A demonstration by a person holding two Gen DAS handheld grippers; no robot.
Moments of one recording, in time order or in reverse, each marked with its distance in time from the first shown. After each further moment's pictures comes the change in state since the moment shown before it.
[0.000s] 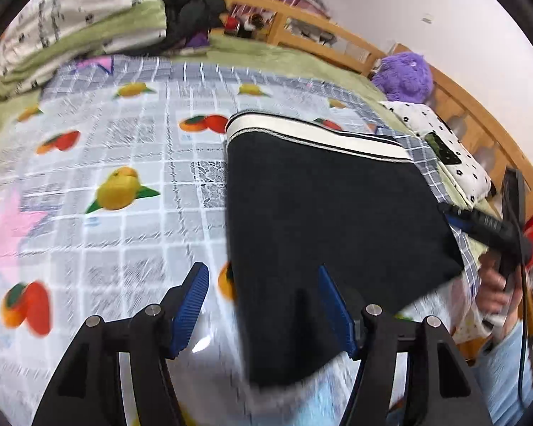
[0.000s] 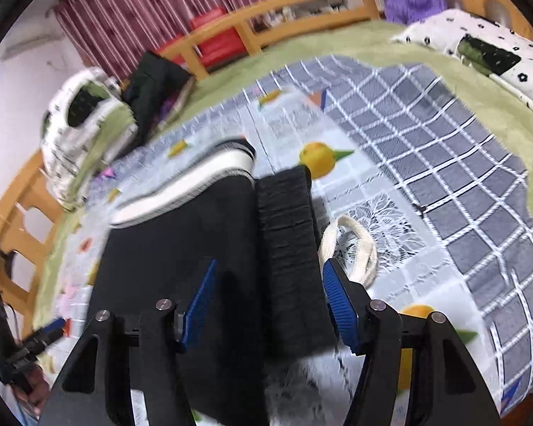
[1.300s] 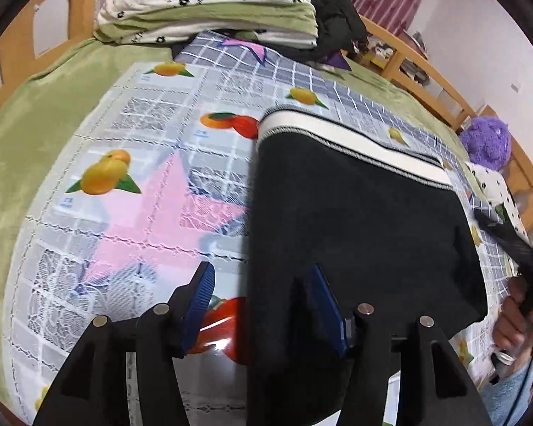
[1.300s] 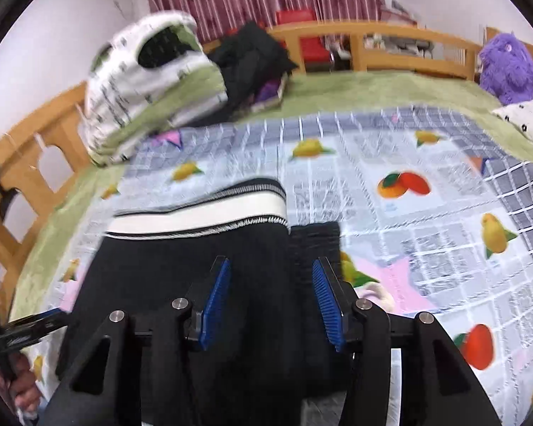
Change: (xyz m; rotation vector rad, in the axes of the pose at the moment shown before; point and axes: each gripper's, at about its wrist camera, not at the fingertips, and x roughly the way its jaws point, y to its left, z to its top) left arm -0.053 0.177 -0.009 -0.279 -0.065 0.207; right arm 0.076 0.239 -0.009 -0.292 -0.039 0.024
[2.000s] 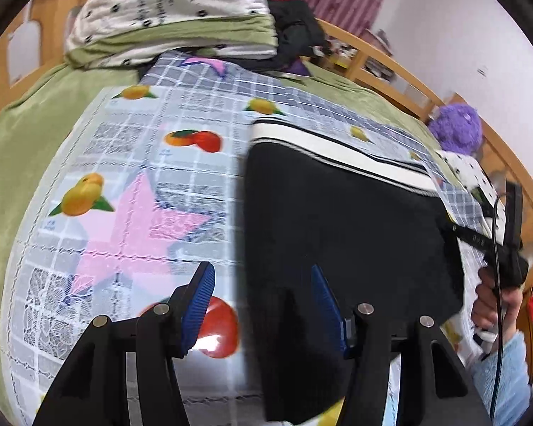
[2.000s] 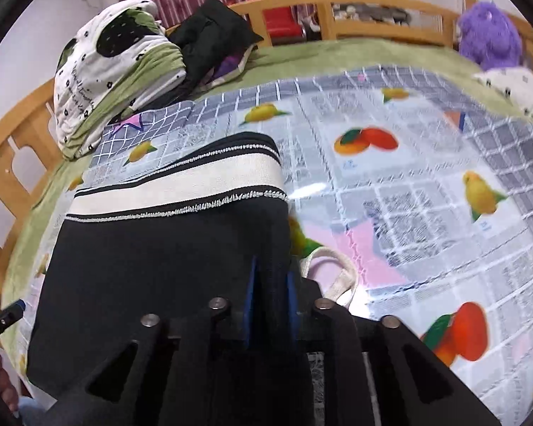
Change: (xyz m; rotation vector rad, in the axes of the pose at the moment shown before) left arm -0.019 -0.026 -0.009 0.128 -0.044 -0.099; right arm 0.002 -0.046 -0.022 0.055 0.046 -0.052
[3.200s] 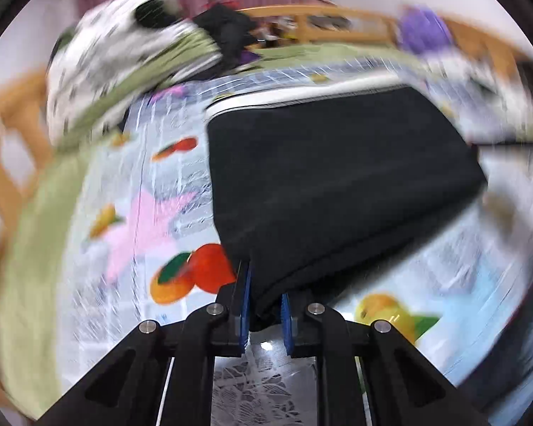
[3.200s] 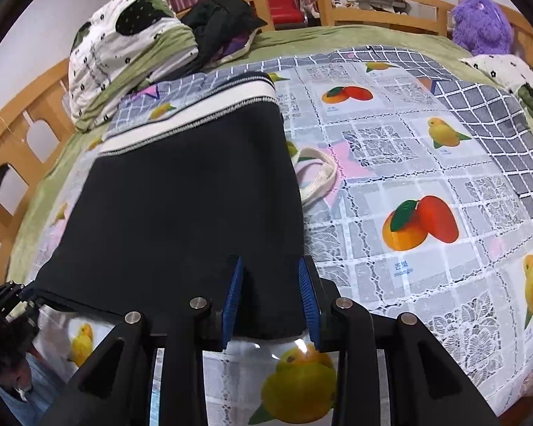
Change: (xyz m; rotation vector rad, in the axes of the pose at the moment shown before) left arm -0.019 -0.046 -0.067 0.368 -0.006 0.206; right arm -0.064 -0.002 -0.077 0.001 0.064 0.021
